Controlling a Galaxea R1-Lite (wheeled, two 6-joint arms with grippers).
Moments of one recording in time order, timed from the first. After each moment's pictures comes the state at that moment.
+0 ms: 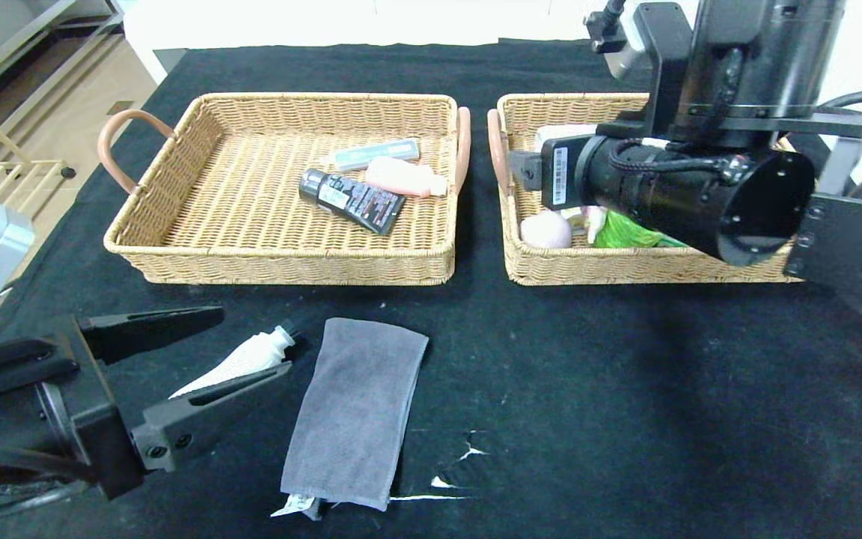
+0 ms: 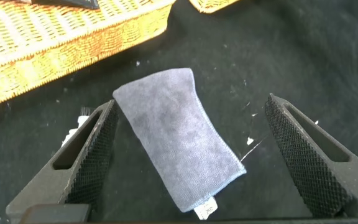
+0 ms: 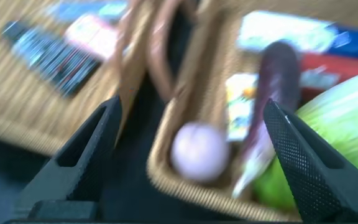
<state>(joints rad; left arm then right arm) -0.36 1.09 -0.62 -0.31 -0.30 0.05 0.71 1.78 -1.49 -0.23 -0.38 -0.03</state>
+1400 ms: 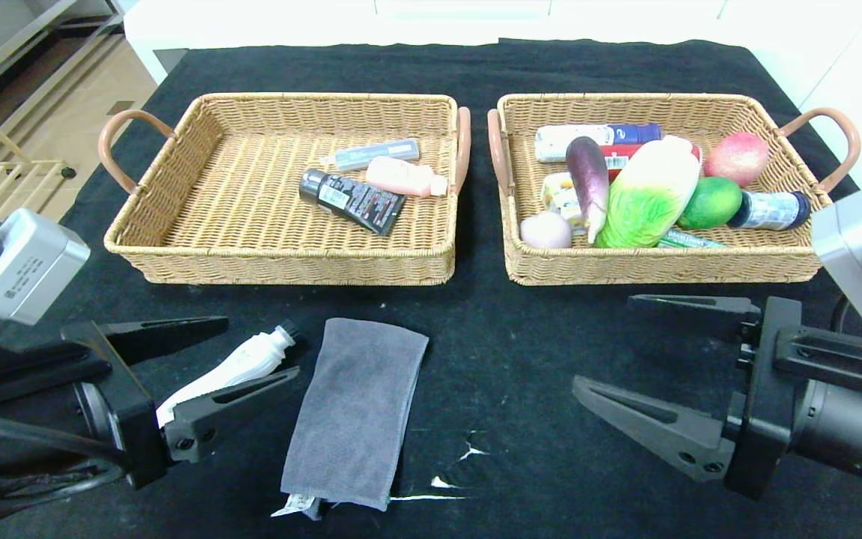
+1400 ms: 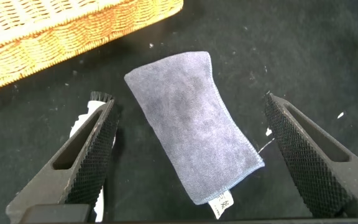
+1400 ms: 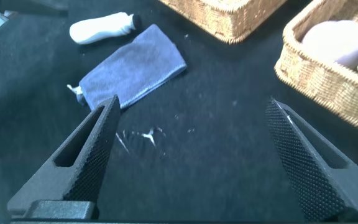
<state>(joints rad) -0.35 1.13 -0.63 -0.28 -0.27 0.08 0.71 1.32 -0.67 -0.54 0.17 -0.09</state>
